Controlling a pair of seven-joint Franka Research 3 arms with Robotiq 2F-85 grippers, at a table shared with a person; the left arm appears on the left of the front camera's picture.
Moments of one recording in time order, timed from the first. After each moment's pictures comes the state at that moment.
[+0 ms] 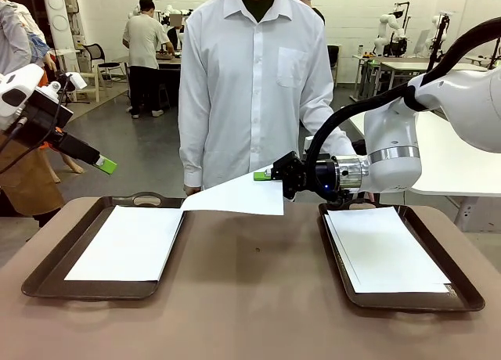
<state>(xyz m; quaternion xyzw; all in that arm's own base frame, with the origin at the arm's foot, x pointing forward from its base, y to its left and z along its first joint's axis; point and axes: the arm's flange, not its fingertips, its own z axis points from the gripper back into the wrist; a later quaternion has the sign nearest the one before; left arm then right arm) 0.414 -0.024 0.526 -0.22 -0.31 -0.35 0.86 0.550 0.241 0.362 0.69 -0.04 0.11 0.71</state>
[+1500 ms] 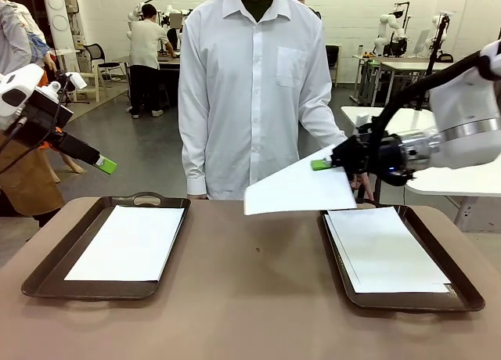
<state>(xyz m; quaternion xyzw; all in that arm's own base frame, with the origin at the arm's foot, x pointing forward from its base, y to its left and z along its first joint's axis) 0.414 -0.024 0.526 -0.22 -0.31 -0.35 0.86 0.532 0.107 0.428 0.65 -0.07 0.19 0.74</state>
